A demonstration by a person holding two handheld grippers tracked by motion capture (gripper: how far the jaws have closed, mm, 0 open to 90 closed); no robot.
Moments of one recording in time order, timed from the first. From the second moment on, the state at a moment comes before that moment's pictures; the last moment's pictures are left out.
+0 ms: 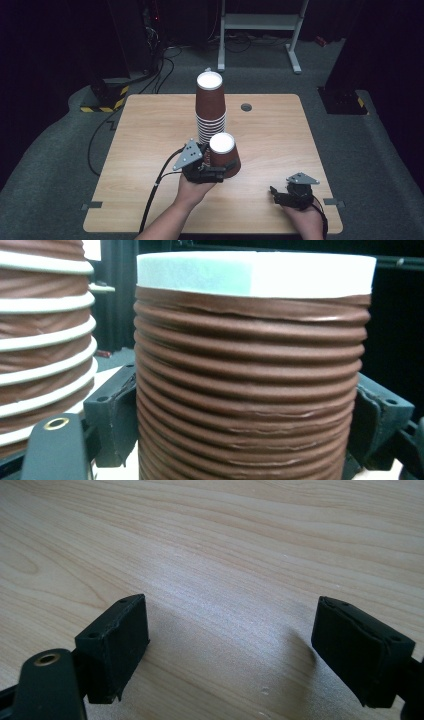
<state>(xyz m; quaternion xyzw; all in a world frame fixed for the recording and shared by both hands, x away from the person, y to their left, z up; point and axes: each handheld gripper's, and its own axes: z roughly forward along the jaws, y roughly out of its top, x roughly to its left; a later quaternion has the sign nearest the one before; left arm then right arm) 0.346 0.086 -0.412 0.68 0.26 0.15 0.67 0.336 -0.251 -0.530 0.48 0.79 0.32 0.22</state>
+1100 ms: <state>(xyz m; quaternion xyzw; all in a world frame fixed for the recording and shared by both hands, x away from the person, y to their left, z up) 0.355 0.076 -0.435 0.68 0.28 0.08 0.67 0.310 -0.230 -0.508 0.41 0.77 0.40 0.27</state>
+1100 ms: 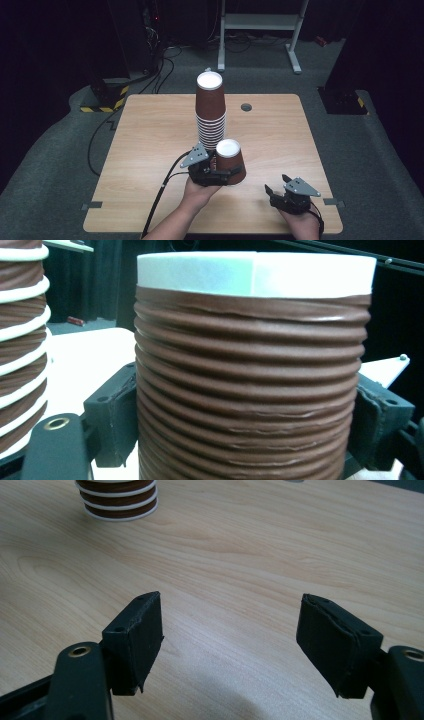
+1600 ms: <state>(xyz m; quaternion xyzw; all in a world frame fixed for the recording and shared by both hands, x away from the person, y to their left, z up) 0.356 0.069 -0.434 0.68 0.28 0.04 0.68 0.301 -0.223 -0.497 0.40 0.76 0.43 0.29</state>
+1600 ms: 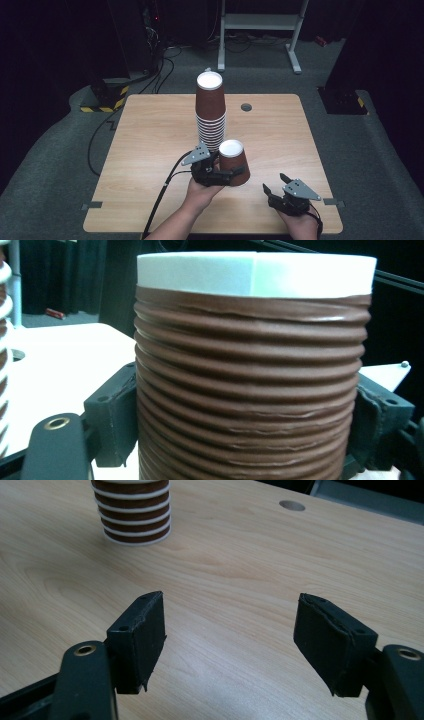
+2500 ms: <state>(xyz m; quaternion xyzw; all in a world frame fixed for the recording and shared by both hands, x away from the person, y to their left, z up) 0.364 0.053 -0.454 0.66 0.30 -0.10 0.68 0.273 -0.196 -0.479 0.33 0.73 0.51 0.32</state>
